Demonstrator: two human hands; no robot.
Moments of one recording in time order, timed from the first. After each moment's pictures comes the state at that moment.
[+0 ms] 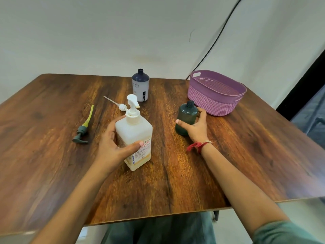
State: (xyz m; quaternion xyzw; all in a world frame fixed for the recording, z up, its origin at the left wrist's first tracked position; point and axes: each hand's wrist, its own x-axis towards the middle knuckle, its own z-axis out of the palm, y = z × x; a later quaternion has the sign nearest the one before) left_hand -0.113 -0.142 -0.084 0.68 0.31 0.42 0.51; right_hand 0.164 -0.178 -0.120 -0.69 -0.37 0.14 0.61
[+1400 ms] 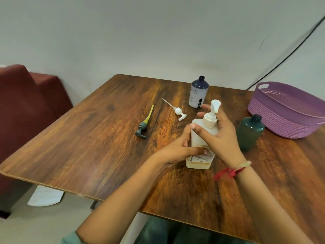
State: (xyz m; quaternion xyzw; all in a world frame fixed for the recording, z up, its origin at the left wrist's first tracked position) left_hand -0.100 -0.131 -0.077 0.61 0.21 0.25 0.72; right_hand 0.025 -0.177 -0.043 -0.57 -0.61 0.12 0.53
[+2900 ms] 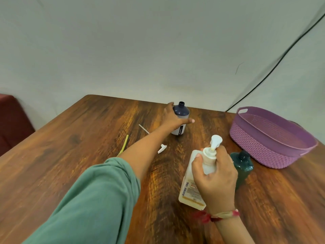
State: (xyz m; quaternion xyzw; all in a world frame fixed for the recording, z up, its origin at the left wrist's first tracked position) left_hand 0.043 0.103 -0.066 0.71 0.42 0.35 0.44; right_hand 0.047 -0.144 -0.059 -0.66 -0.50 -0.14 0.54
